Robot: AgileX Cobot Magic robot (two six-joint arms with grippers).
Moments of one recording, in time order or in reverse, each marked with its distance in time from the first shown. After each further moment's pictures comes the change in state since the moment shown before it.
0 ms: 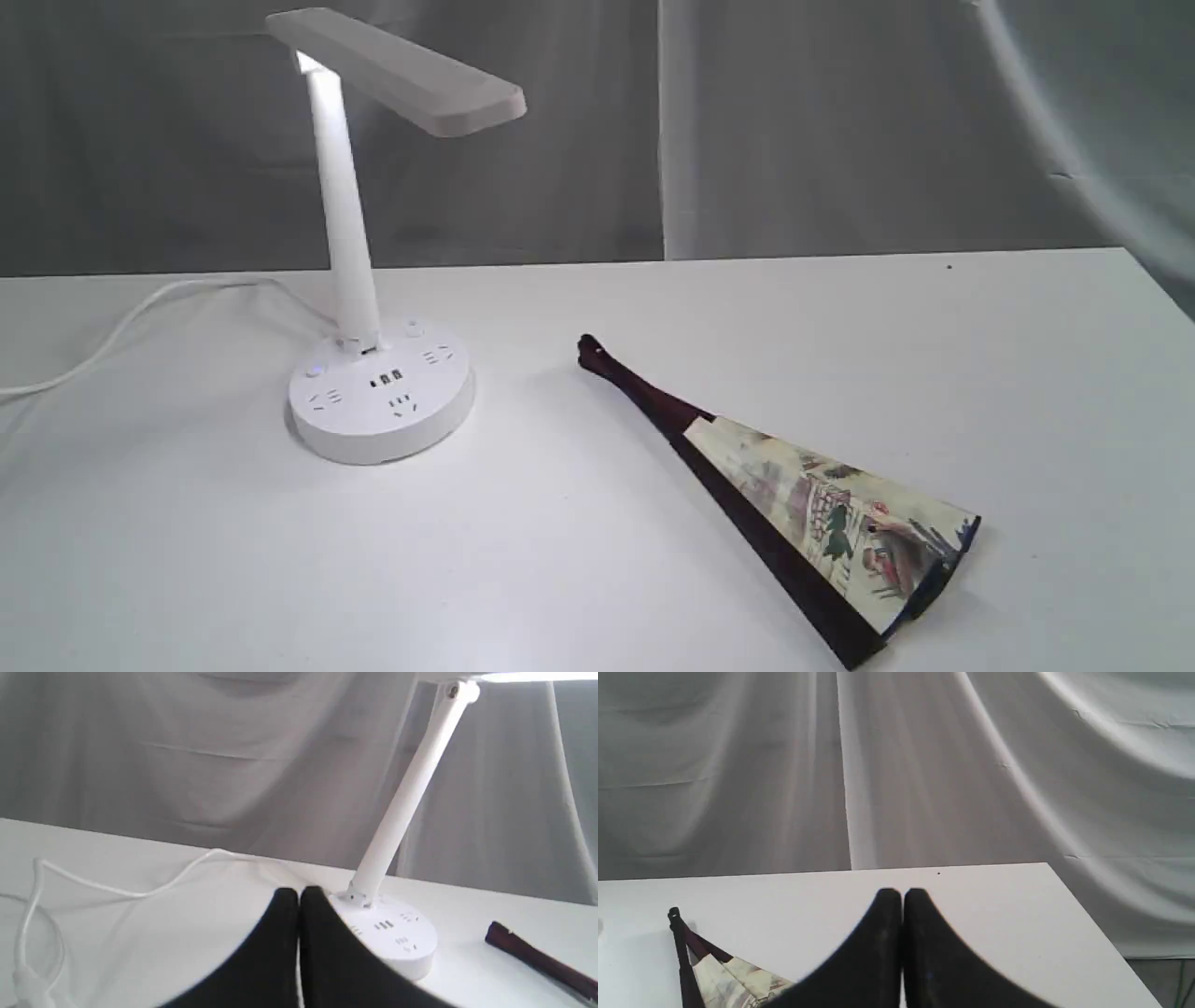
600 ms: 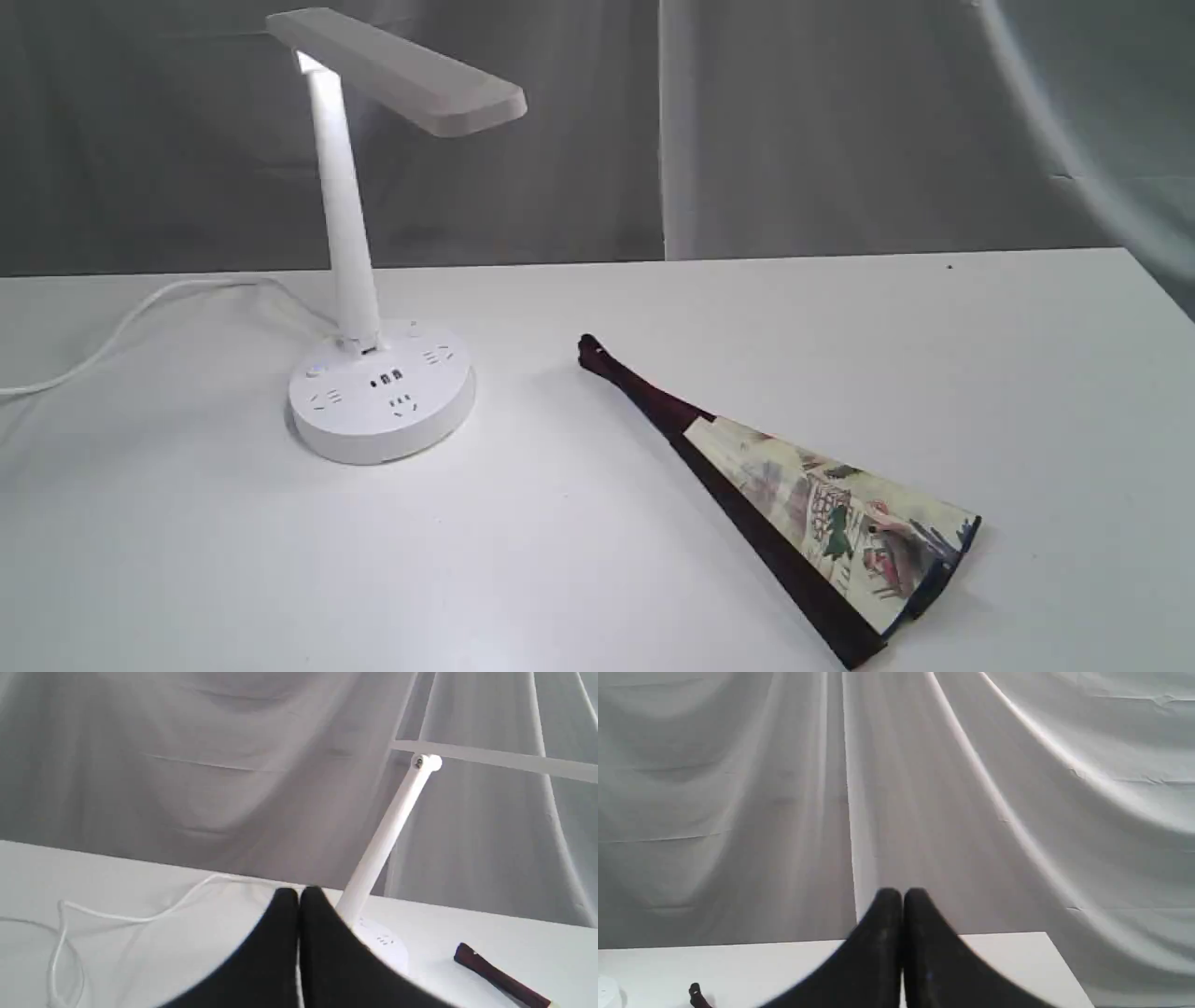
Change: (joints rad) left arm 0.000 -0.003 -0.375 0.000 0.416 -0.004; right arm 0.000 0.000 -0.297 0.002 0.224 0.002
